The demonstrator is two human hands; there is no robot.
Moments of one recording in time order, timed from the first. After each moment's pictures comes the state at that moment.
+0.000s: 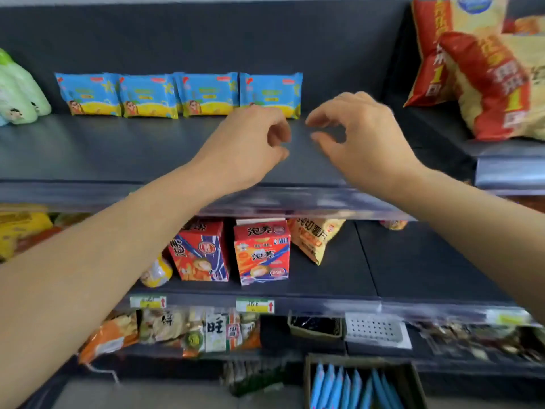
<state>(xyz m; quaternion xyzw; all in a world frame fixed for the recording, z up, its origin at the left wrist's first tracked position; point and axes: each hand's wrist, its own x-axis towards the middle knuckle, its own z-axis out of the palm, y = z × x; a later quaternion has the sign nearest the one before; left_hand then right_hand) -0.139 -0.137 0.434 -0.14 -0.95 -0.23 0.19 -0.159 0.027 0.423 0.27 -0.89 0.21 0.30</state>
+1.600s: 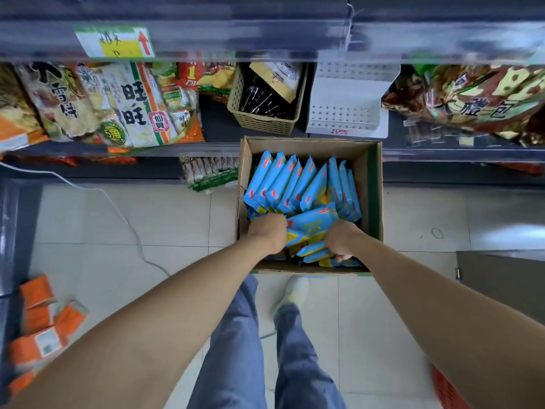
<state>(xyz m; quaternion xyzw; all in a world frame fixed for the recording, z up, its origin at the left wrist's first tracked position) 0.041 0.048 -0.095 -0.01 -0.88 -0.12 -0.46 0.030 0.208 -0.107 -0.08 -0.82 0.16 -0.54</state>
